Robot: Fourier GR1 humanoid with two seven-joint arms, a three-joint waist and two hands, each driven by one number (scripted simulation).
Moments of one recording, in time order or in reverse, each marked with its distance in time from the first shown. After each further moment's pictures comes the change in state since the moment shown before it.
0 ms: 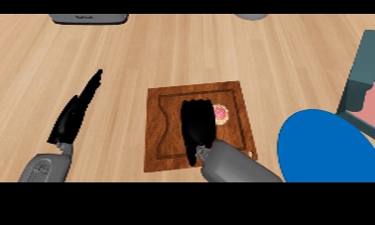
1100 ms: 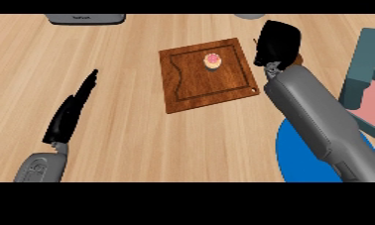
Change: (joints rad) left arm -0.006 0.010 0.036 0.028 -0.005 -0.022 -0.022; right arm -0.246 -0.311 -0.440 0.072 0.018 0.119 0.036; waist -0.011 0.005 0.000
